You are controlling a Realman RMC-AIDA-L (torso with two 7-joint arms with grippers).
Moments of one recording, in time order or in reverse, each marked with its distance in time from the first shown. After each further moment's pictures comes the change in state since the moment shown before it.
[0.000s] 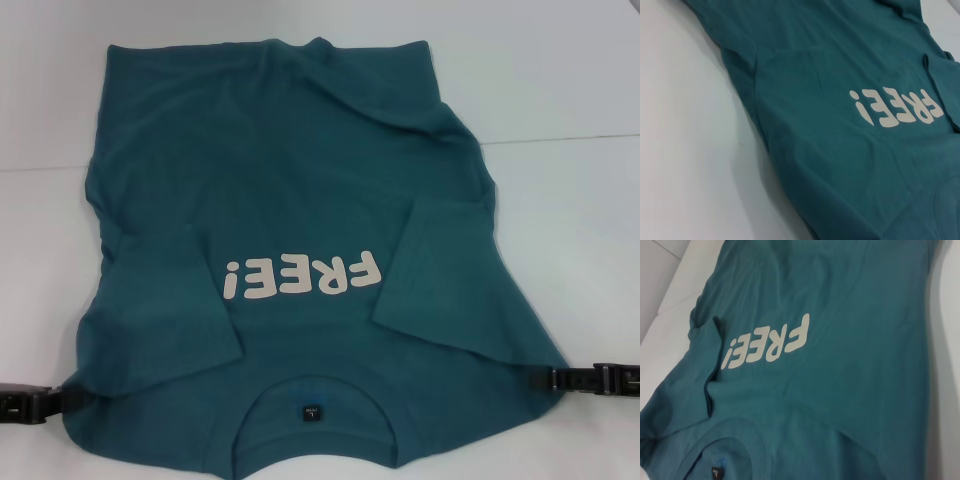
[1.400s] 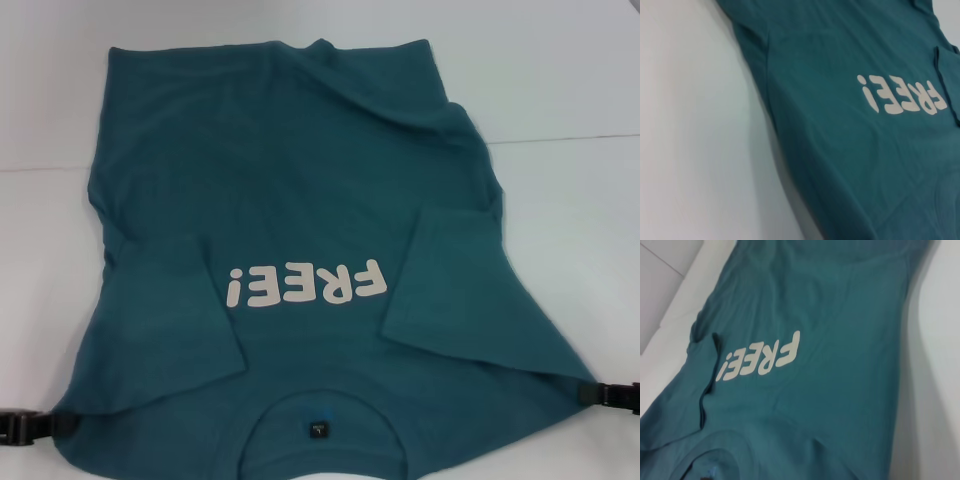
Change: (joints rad) left arm 0.011 0.014 -0.010 0.012 0.039 0.066 -0.061; right arm -0.067 -0.002 0.090 -0.016 0.008 -0.046 -0.120
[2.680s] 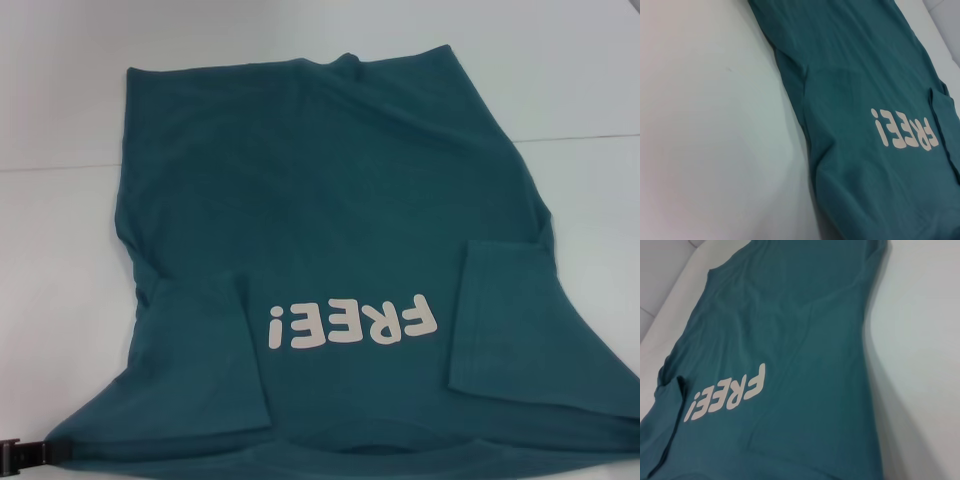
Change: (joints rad) left arm 0.047 -0.003 -0.116 0.001 -0.001 0.139 -0.014; right arm -0.157 -0.023 0.196 0.011 -0.005 -0.069 -0.146
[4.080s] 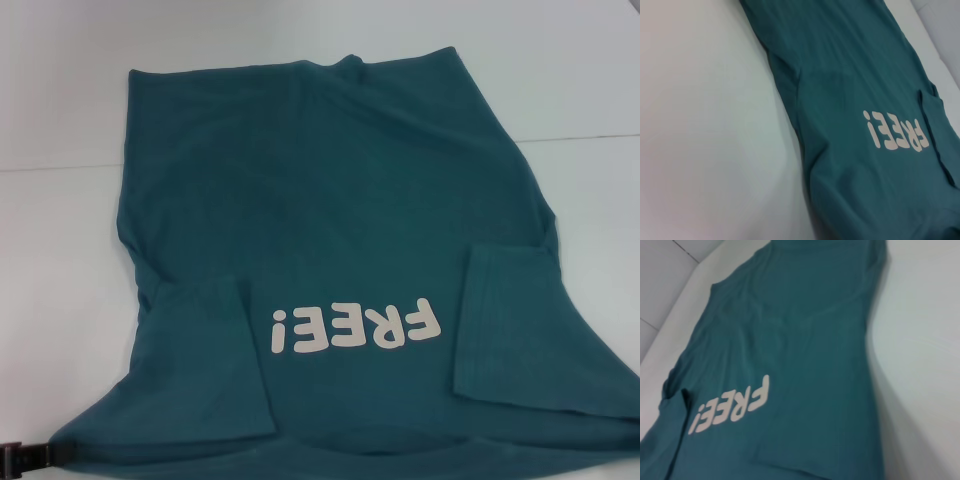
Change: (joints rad) left arm 0.009 0.004 0.001 -0.016 -0.022 0.020 0.024; right arm -0.010 0.012 0.049 0.002 0.002 -0.018 -0.027
